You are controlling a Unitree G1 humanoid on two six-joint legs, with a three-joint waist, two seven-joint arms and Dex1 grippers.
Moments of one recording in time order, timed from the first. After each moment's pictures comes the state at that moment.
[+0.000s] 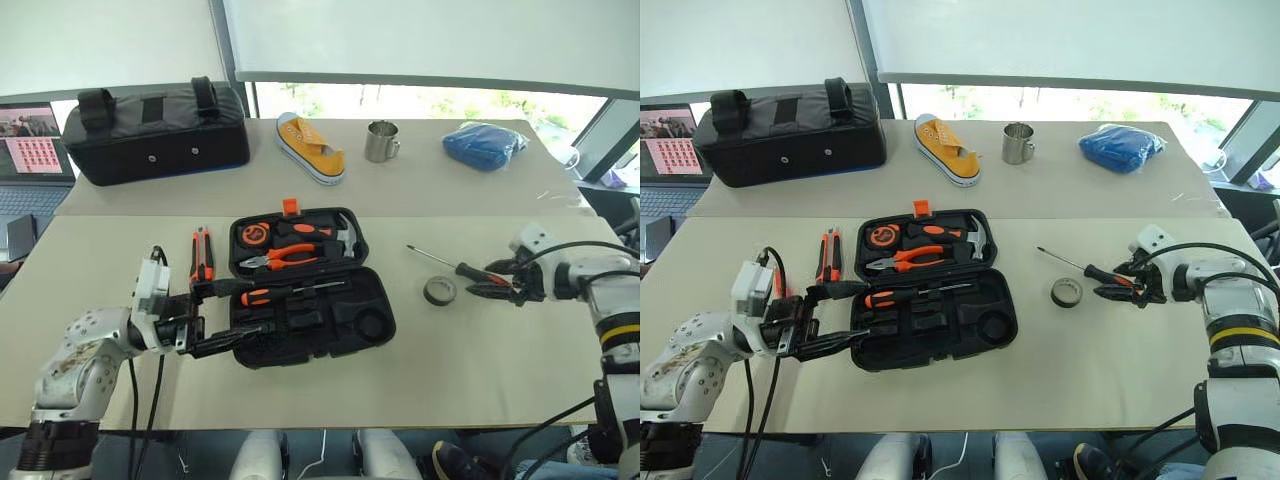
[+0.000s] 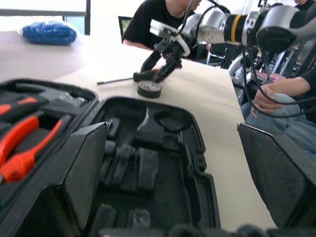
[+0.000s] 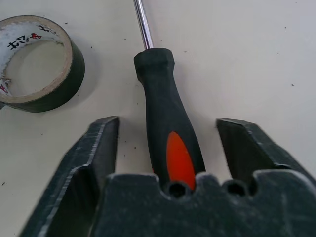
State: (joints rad) left arm -0.06 0.69 0.19 -0.14 -0.71 0.29 -1.35; right arm -0.74 -0.86 0.09 0.94 0.01 0.09 1.18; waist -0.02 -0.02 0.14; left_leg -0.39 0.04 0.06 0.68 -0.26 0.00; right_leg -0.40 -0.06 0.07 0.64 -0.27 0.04
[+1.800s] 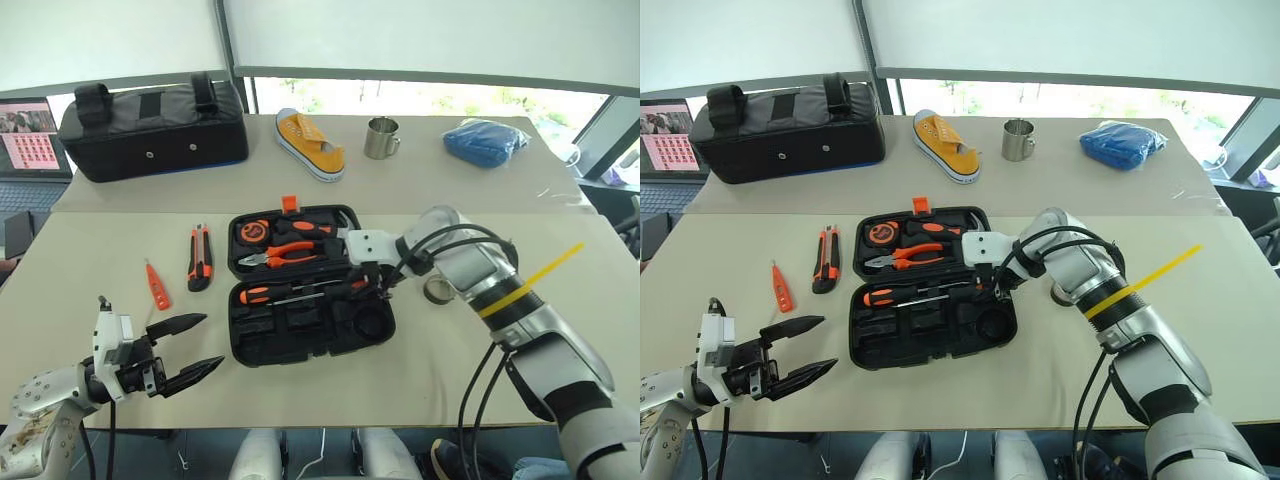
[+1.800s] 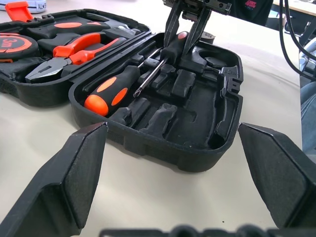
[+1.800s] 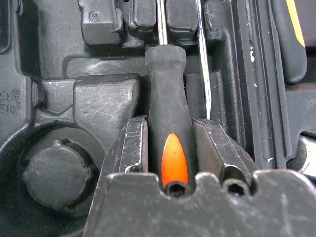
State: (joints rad) left arm 0.25 0.67 0.35 -0.14 -0.63 0.11 -1.27; right arm -0.92 -0.53 0.54 0.29 -0.10 0.32 1.38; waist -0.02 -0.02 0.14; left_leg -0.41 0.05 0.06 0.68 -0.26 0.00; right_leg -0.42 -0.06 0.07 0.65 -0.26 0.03
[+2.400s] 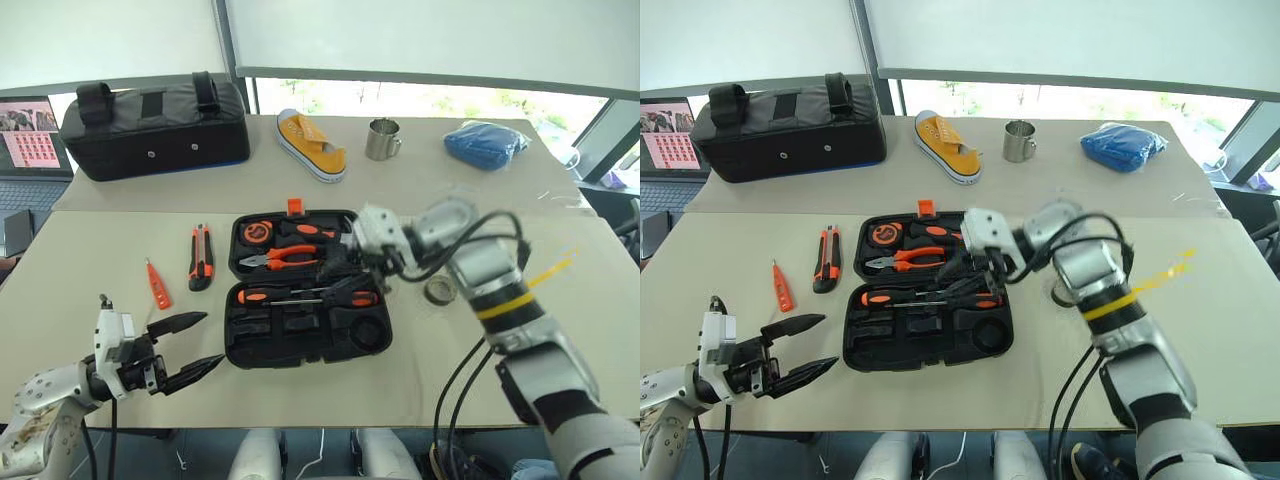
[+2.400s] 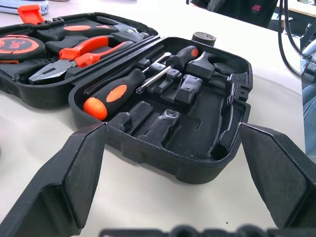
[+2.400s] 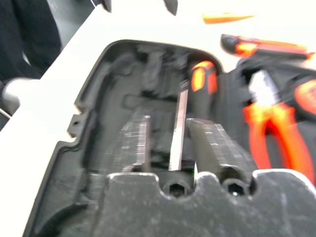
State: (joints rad) left arm 0.24 0.67 0.34 -0.13 -0.62 0.11 -1.26; right arm -0.78 -0.45 0.34 0.26 0.18 0.13 1.47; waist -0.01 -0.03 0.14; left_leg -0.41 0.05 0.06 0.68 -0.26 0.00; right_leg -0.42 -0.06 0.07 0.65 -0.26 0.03
